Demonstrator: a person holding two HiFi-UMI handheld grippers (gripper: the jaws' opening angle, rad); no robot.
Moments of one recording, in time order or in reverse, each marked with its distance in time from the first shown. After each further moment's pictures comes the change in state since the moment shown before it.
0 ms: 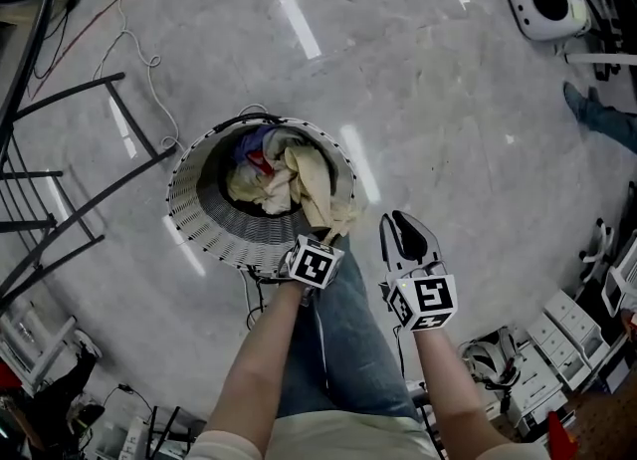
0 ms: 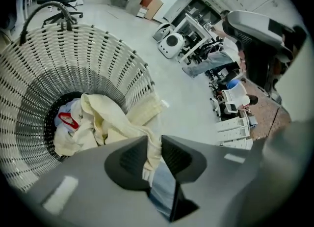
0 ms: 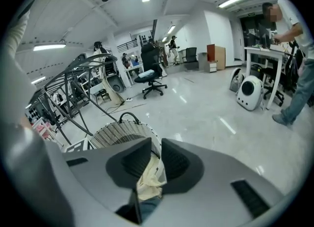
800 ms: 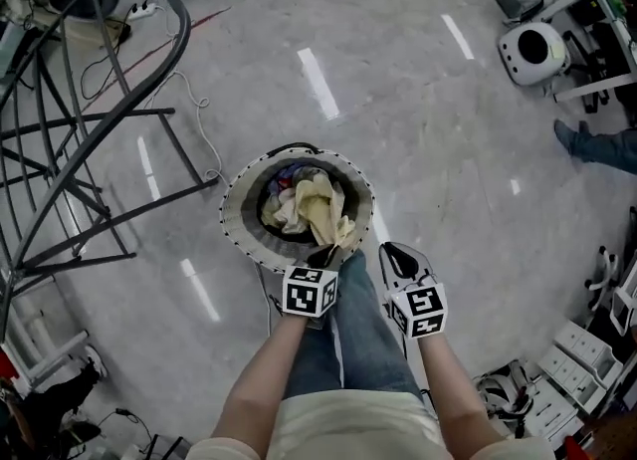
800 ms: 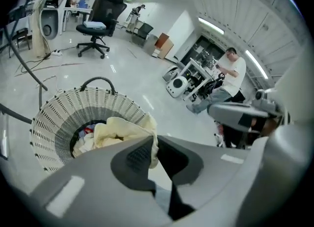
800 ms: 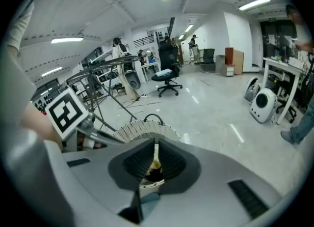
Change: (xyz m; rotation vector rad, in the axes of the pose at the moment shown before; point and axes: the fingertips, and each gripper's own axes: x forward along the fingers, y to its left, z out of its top) left arm -0.184 -0.021 0.039 -0.136 -0.411 0.073; right arm -0.059 0.087 0.018 -0.136 0.059 0.123
